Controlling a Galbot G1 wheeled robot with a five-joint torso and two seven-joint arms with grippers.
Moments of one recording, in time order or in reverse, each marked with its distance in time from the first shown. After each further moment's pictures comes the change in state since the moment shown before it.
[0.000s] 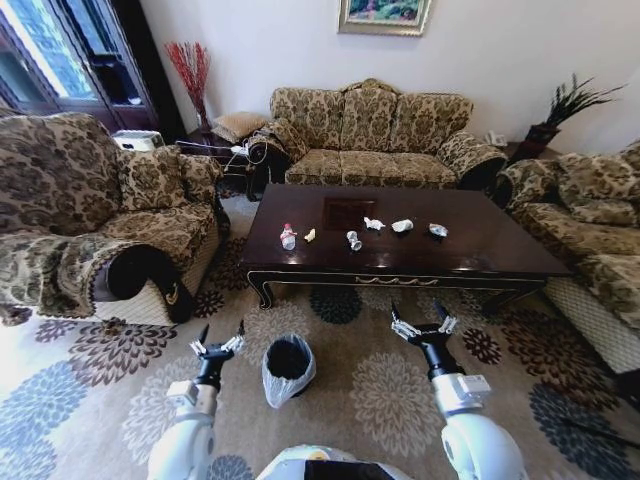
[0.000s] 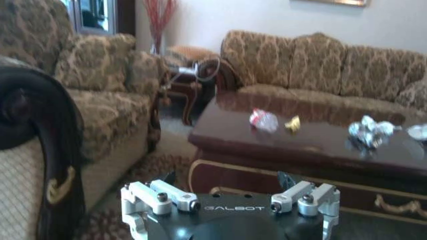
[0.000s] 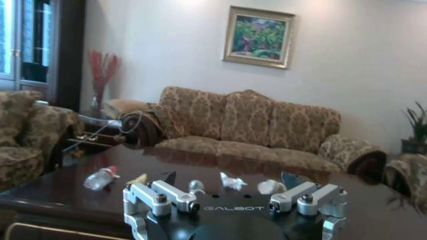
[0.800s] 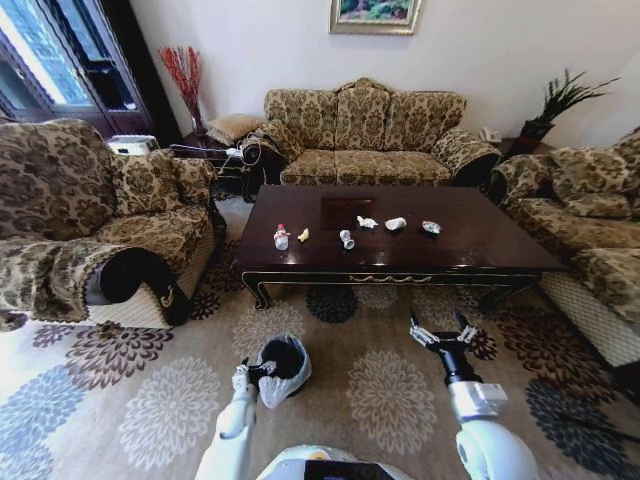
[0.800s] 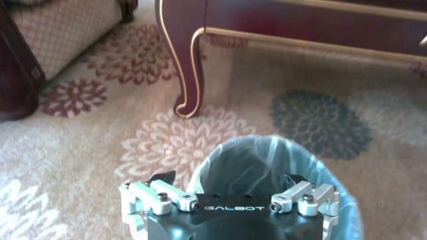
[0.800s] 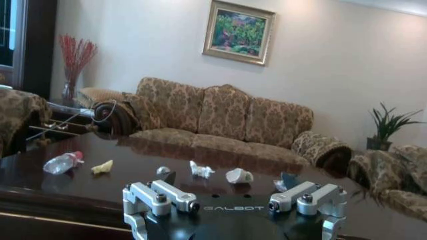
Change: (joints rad) left arm -0.469 -0.014 0.062 0.835 0.148 0.065 -0.038; right arm -0.045 -0.013 0.103 -0.068 0.032 0.092 0.003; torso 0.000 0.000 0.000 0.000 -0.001
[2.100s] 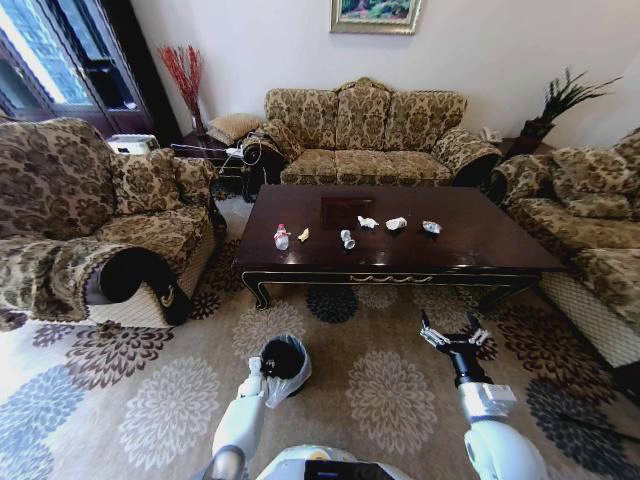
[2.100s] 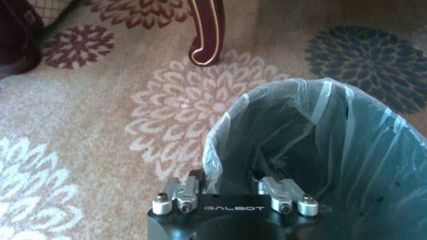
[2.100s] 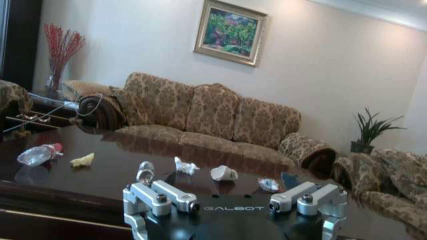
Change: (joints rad) left arm -0.330 0.014 -0.040 0.538 0.066 -0.005 -0.101; right arm 0.021 -0.001 0.039 -0.052 -0.017 0.028 0.007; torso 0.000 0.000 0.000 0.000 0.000
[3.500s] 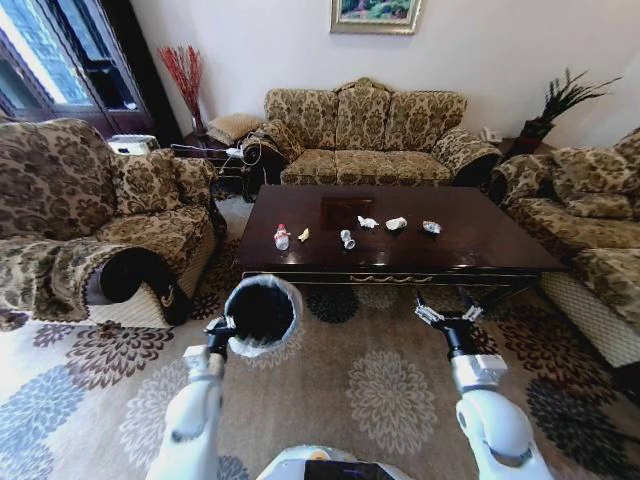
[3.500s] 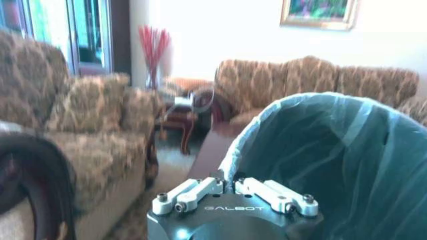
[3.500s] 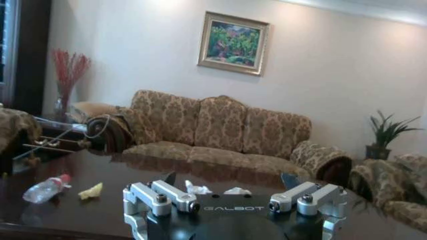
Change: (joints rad) left arm 0.739 -0.005 -0.056 -1.626 -0.167 0.119 0.131; right arm 0.152 -0.038 -0.062 0.054 0.068 -0.160 0.013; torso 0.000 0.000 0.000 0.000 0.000
